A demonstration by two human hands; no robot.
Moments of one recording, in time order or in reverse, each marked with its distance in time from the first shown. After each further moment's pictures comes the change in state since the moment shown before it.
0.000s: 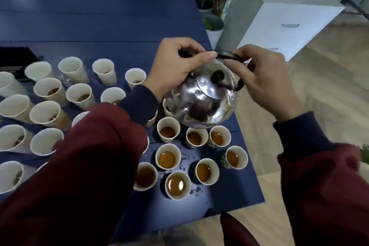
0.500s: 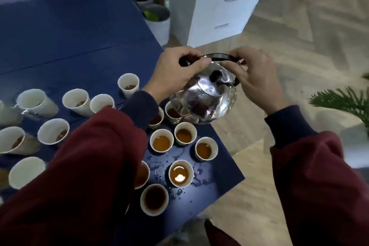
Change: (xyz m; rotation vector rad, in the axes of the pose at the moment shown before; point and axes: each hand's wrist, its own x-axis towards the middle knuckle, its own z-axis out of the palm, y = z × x) left_hand 0.033 -0.010 0.126 0.057 -0.345 0.009; right_hand -0.045 0.107 -0.051 -0.096 0.148 0.215
